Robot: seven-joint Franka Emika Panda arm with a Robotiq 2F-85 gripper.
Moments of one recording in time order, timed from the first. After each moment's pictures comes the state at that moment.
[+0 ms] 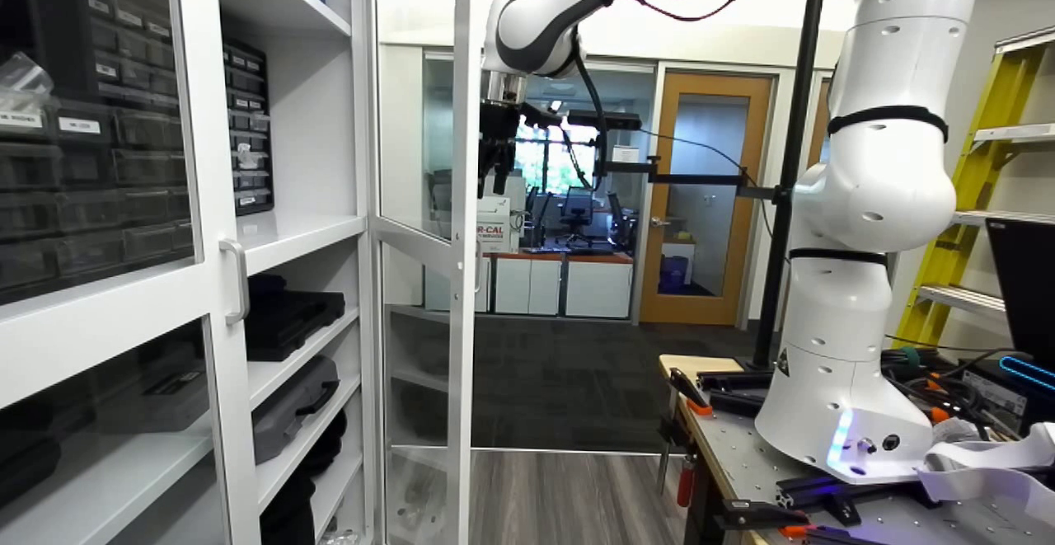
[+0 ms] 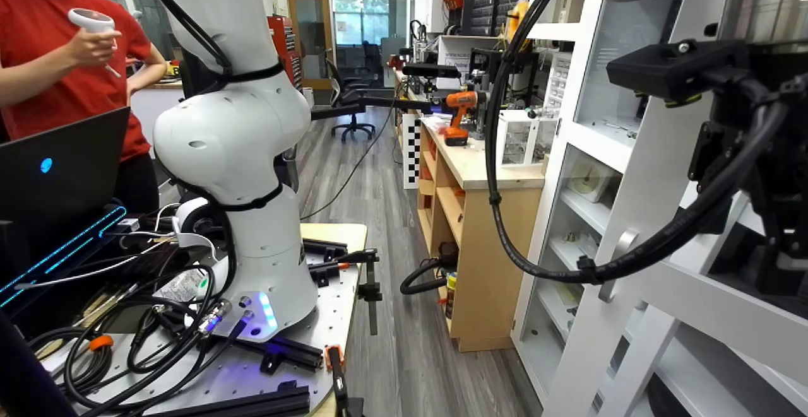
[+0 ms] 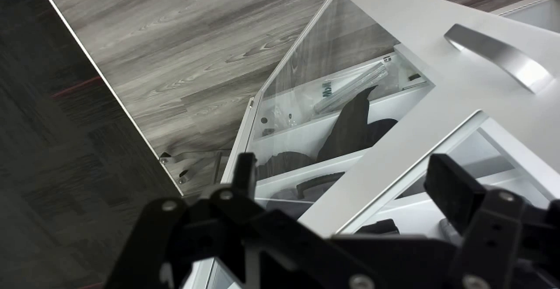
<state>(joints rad) -0.23 -0.07 -0.24 -2.11 -0.06 2.22 -0.13</state>
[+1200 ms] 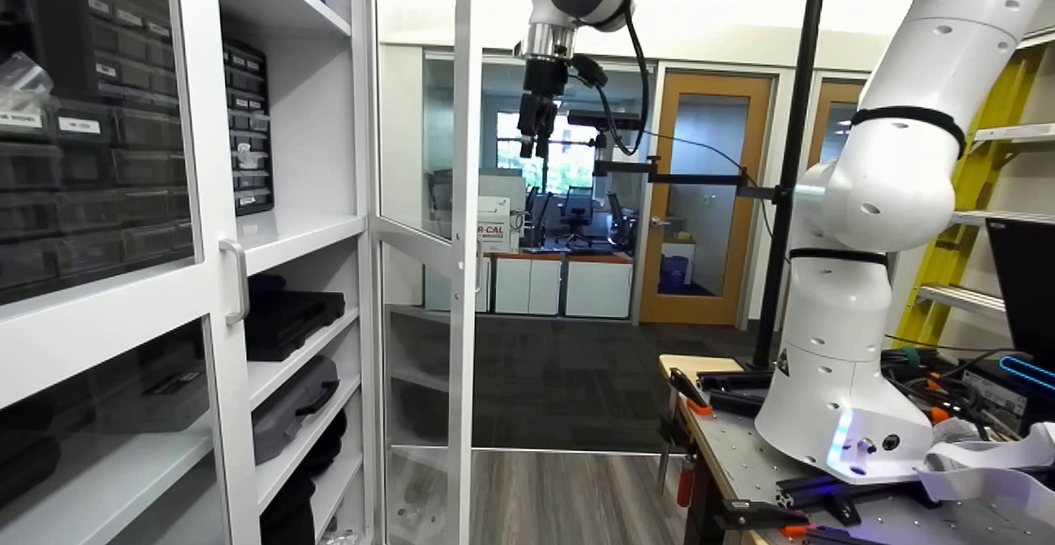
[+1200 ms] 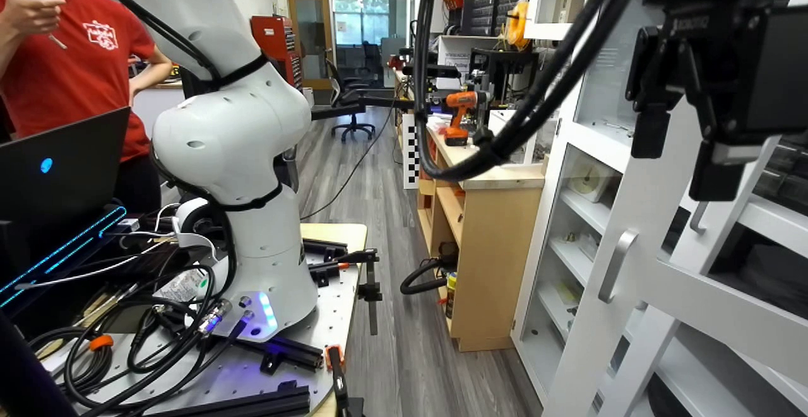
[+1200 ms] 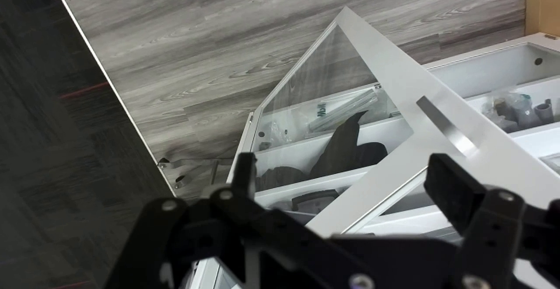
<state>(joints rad) -0.24 -0.33 -0.28 -2.17 -0.12 2.00 -0.23</state>
